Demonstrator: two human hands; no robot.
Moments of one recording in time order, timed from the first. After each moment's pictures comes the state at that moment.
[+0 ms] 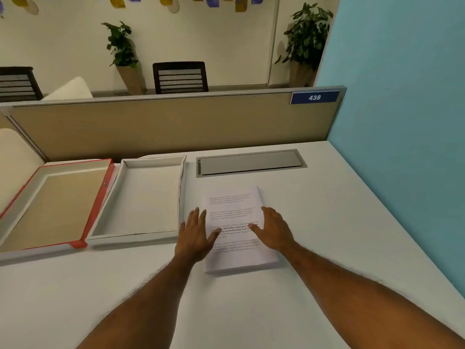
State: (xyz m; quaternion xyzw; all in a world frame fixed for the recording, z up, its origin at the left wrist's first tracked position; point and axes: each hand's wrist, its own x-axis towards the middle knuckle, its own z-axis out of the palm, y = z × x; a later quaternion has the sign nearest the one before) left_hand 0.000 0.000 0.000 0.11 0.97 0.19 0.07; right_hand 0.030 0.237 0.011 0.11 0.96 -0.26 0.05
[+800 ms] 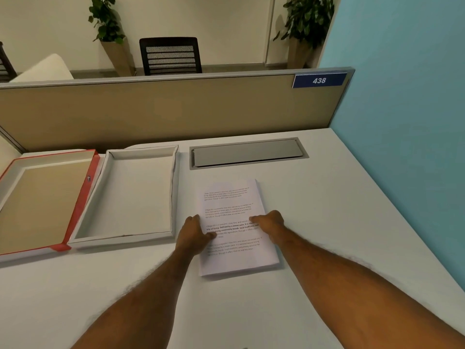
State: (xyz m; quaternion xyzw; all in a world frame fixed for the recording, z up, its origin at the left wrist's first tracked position) left_hand -0.038 0.011 -0.029 0.00 0.95 0.29 0.15; right_hand -0.018 0.241 -0.009 0.38 0.75 -0.53 0.13
